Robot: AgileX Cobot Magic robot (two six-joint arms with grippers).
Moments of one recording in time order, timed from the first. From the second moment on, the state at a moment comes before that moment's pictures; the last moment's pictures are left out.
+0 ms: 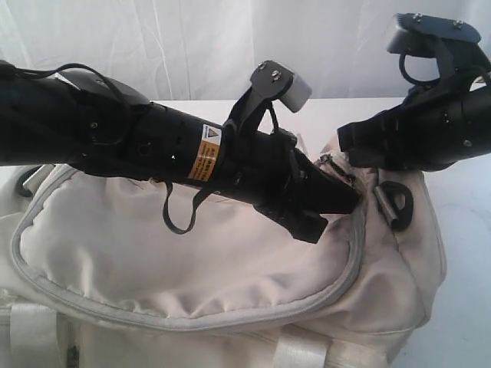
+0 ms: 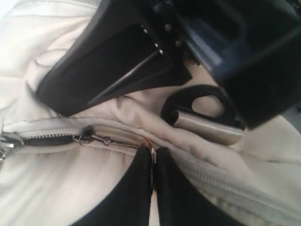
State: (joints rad) left arm -0.80 1.68 -1.14 1.65 -0.70 -1.59; right arm 0.42 1.25 -0.94 0.43 0.62 -0.25
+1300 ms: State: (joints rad) left arm -0.80 1.56 -1.12 1.68 -0.85 -1.79; right arm 0.38 1.40 -0.94 0.38 0.39 -0.25
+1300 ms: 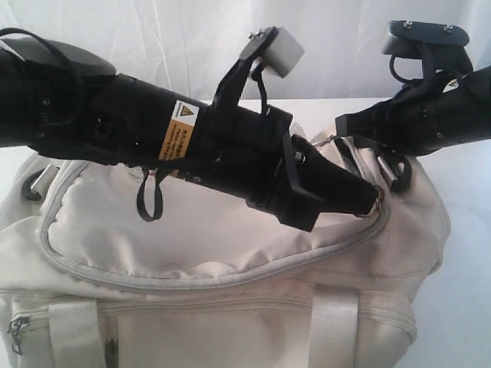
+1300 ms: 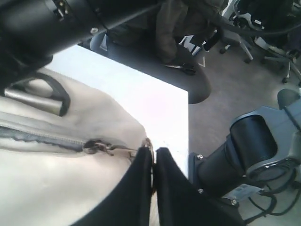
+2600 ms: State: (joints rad) left arm -0.94 1.47 -0.98 1.32 -0.59 -1.61; right arm 0.38 1.40 -0.95 0.38 0.43 -0.23
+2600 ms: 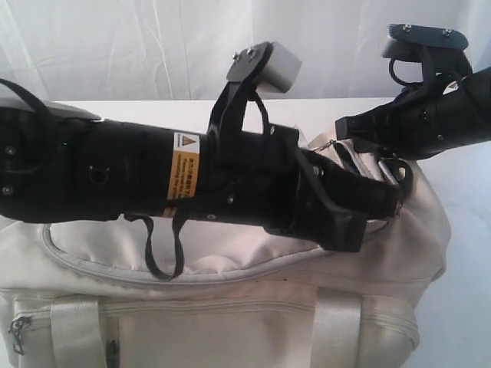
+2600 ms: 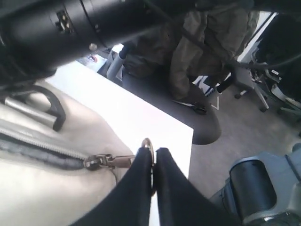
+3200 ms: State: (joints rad) left arm -1.02 1.49 -1.06 1.40 -0.52 -1.72; right arm 0.38 1.40 -0.95 0.38 0.44 -0.21
